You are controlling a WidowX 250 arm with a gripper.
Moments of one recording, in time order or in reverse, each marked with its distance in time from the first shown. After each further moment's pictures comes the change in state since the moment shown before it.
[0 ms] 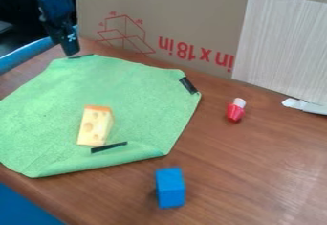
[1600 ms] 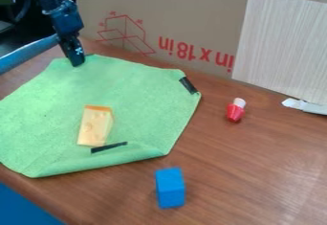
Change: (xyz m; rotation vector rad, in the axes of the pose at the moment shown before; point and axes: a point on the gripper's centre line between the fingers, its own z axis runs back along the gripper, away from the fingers) arm 0.010 0.009 -0.049 -0.128 0.015 -0.044
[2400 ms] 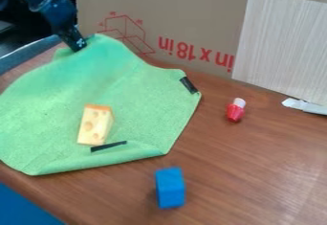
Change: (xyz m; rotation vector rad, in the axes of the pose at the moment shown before) arm 0.008 -0.038 0.045 0.145 -0.323 0.029
